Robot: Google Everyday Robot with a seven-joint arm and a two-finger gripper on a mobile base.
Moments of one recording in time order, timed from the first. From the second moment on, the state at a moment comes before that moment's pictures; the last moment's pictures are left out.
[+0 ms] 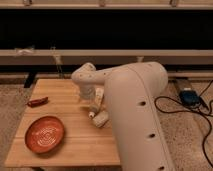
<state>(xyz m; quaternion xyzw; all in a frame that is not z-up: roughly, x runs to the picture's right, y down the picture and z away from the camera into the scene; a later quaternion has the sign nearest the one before) -0.102 0.096 0.894 -0.26 -0.22 -0.59 0.74</state>
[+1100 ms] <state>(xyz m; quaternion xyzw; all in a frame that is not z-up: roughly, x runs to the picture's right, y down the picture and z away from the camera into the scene) -0.130 0.147 0.842 -0.27 -0.22 -0.57 0.74</state>
